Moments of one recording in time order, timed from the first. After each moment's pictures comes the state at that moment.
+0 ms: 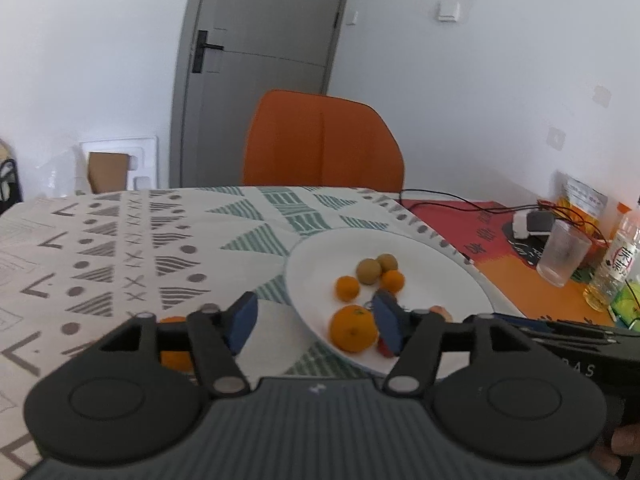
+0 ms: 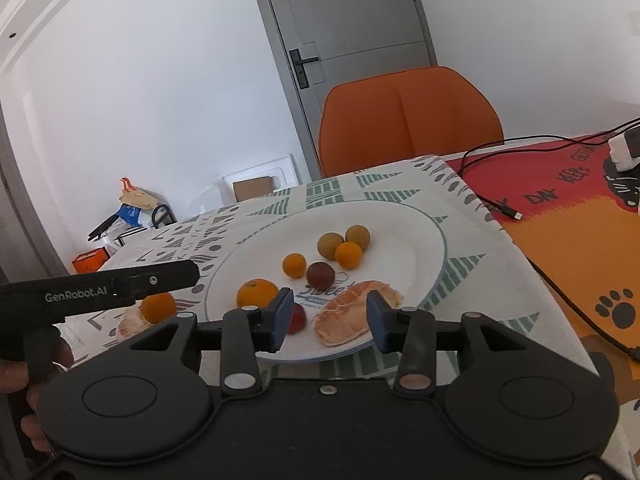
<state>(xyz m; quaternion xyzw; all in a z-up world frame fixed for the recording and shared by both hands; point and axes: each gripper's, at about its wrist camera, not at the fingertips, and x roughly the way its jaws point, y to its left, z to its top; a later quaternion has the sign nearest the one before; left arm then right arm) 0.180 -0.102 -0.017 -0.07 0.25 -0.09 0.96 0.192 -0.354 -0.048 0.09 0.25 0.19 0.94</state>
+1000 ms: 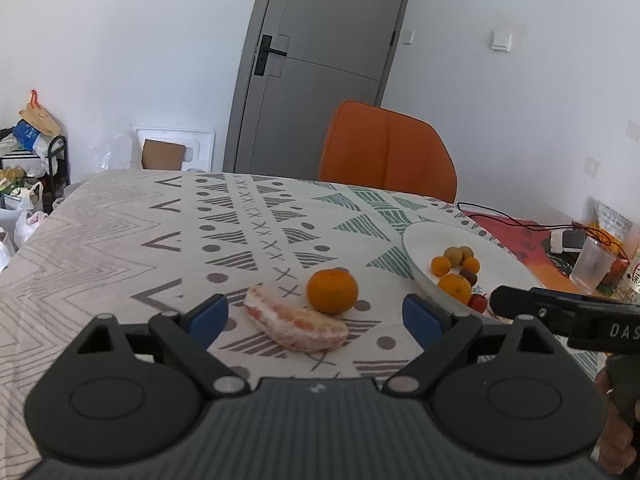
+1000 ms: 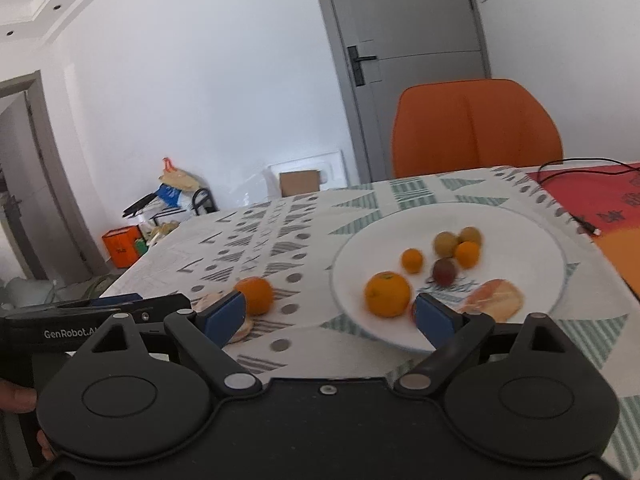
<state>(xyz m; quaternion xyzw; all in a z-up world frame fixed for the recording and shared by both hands) 0.116 -0.003 -0.033 -0.11 0.24 -0.03 0.96 0.164 -0.269 -0.036 0.05 0.24 0.24 0.94</state>
